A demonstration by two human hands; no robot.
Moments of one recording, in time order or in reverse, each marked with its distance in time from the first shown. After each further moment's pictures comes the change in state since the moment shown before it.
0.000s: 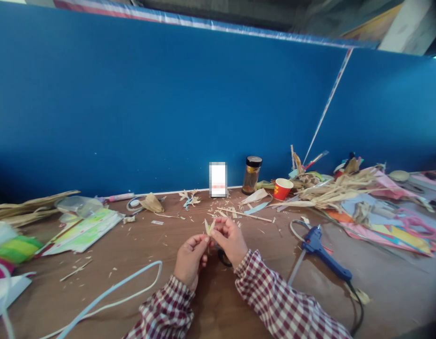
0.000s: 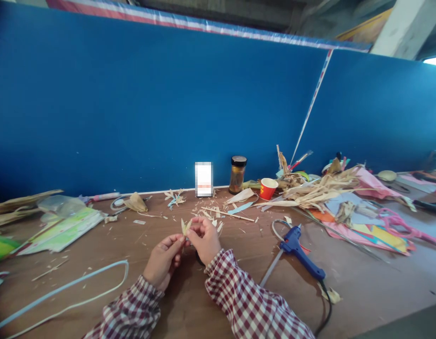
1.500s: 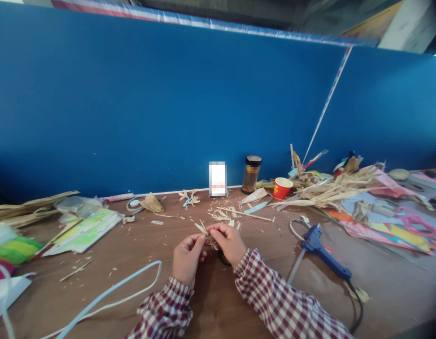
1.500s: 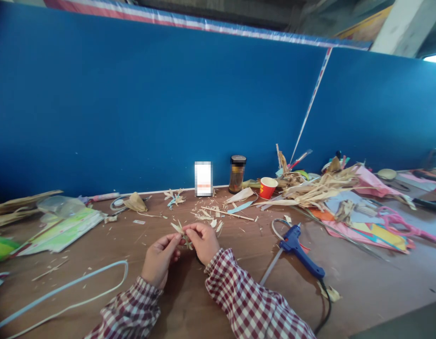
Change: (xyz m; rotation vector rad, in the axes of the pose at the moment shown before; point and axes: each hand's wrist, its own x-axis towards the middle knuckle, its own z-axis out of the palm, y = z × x) left_hand -0.001 0.004 -0.001 0.140 0.110 0.148; right_hand -0.001 0.003 -0.004 -0.235 -0.042 -0.014
